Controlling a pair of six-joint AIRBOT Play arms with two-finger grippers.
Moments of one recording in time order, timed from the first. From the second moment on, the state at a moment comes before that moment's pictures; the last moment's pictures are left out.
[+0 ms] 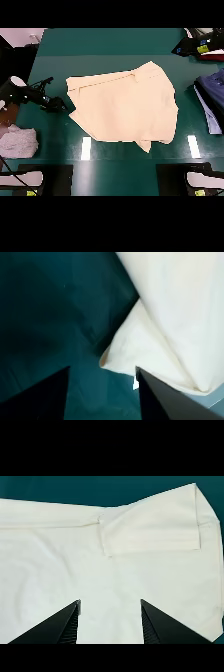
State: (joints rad) left arm 0.17 -1.48 1.05 0.98 -1.28 -1.16; right arm -0.04 -1.41 1.79 -1.14 1.33 1.37
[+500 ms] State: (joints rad) left arm 0.07 -1.53 1.03 0.93 -1.25 -1.12; right arm -0.02 -1.40 1.79 -1.14 1.45 1.37
